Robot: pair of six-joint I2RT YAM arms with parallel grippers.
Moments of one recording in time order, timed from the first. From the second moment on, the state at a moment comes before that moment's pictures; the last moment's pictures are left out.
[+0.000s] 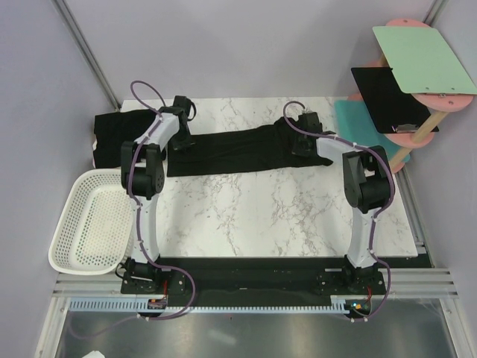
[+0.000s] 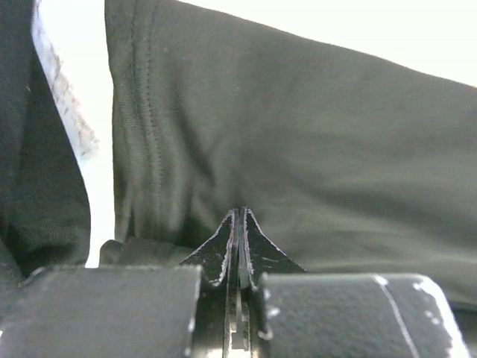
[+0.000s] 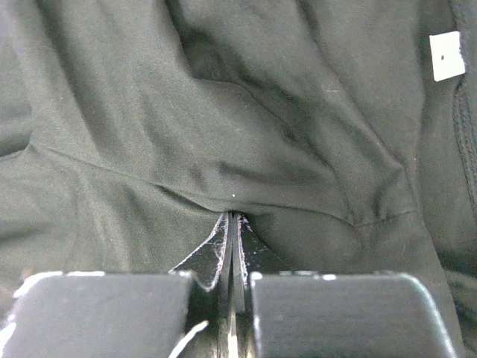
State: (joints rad) left arm -0.15 2.31 1.95 -0.87 -0.22 -0.45; right arm 0.24 2.06 1.40 -0.22 0.10 0.40
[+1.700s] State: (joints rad) left arm -0.56 1.65 1.27 -0.99 -0.29 -0.58; right arm 0.38 1.97 1.71 -0.30 -0.03 0.24
